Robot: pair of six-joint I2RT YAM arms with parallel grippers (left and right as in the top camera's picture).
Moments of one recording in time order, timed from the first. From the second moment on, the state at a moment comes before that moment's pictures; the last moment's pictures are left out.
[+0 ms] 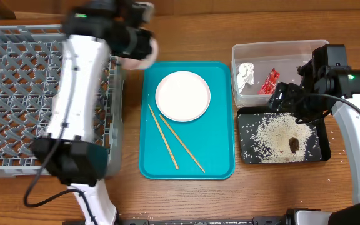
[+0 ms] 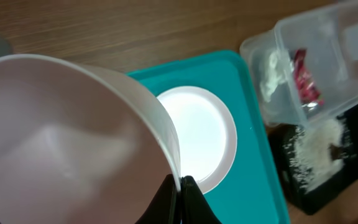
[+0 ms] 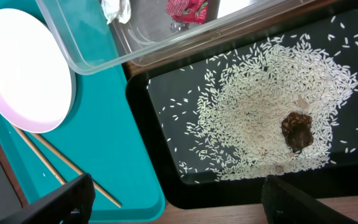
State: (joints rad) left arm -0.05 2.01 2.19 -1.31 0.48 0.07; right arm -0.03 1.50 1.39 -1.25 -0.23 0.30
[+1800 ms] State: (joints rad) left arm 0.60 1.97 2.17 -1.62 0.79 0.16; right arm -0.03 1.50 1.39 -1.27 -0.23 0.30
